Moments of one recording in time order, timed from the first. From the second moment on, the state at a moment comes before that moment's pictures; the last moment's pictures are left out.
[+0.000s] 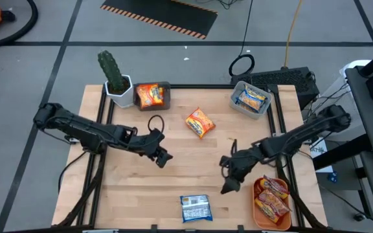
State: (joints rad) left arm -0.24 1.32 0.94 -0.41 -0.13 -1.03; right arm 0.39 1.29 0.77 -0.09 -0.40 1.25
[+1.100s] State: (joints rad) left arm -0.57 1.32 0.94 -0.46 -0.29 -1.20; right arm 0.33 1.77 1.07 -0.23 -0.50 0.48
